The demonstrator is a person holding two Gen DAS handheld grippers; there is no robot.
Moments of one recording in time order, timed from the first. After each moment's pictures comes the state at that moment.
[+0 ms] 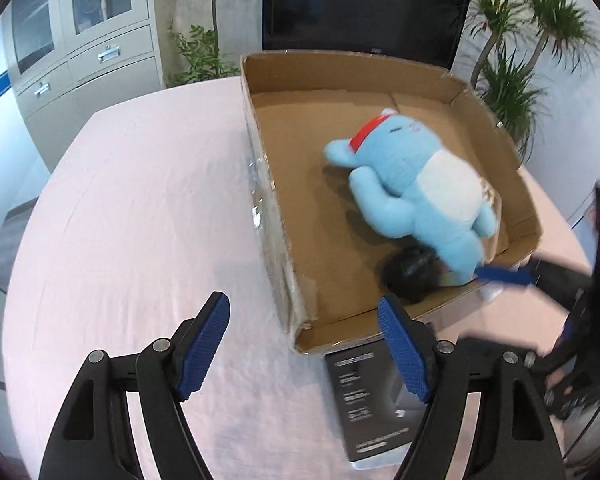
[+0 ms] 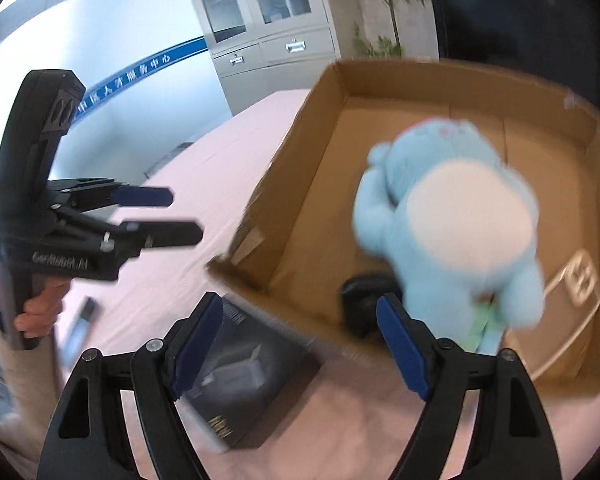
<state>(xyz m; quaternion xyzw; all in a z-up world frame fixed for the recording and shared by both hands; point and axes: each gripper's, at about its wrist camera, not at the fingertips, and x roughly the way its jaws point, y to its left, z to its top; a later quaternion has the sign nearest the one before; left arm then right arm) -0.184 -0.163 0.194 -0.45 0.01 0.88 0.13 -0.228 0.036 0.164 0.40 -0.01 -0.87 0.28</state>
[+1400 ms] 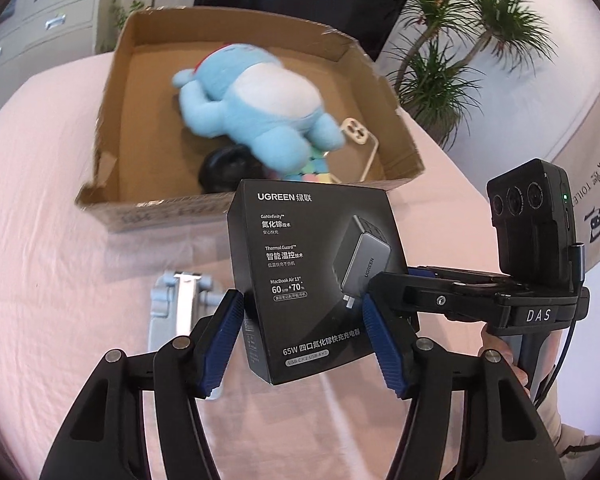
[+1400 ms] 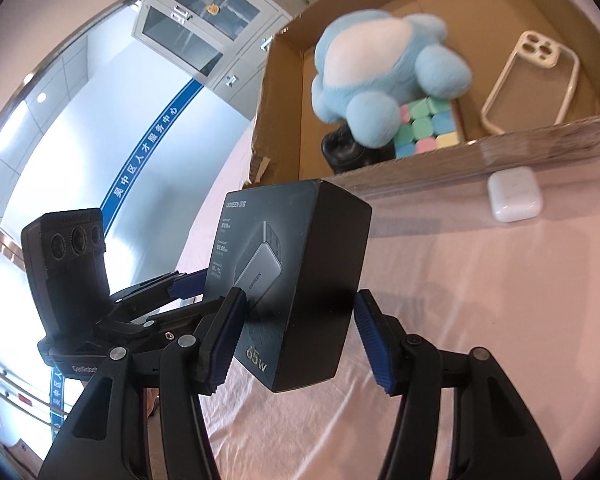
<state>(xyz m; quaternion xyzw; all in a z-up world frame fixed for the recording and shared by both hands) -0.068 -0.057 0.162 -0.47 -0.05 0.85 0.25 -0.156 0.142 0.120 0.45 -0.24 -0.80 0.32</state>
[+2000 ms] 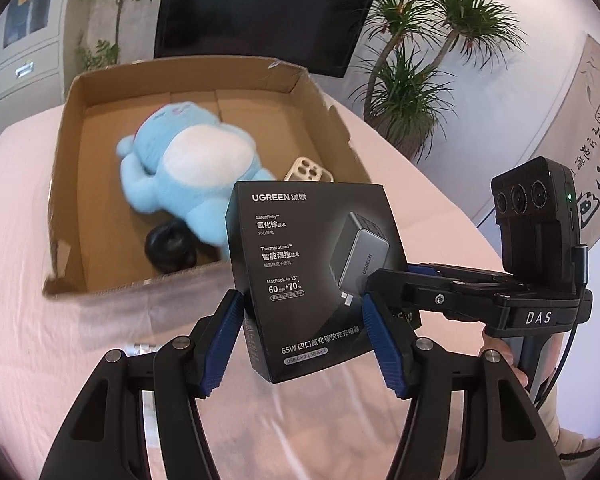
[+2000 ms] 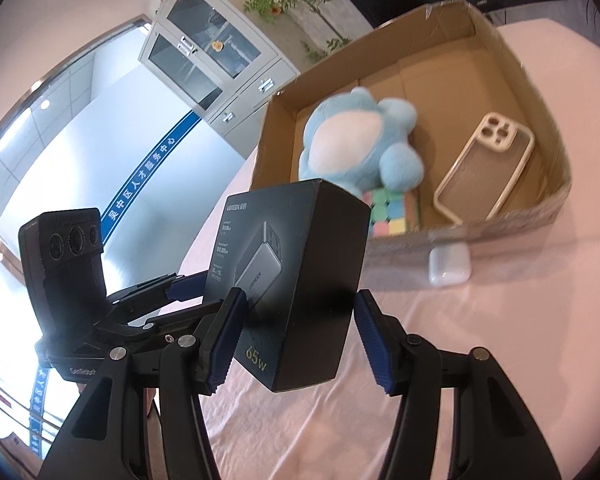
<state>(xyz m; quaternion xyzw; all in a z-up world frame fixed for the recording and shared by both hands) -0.081 -0.003 0.211 -0.42 -0.03 0.86 0.28 -0.162 0.190 0.174 0.39 -0.23 -0.84 0.29</state>
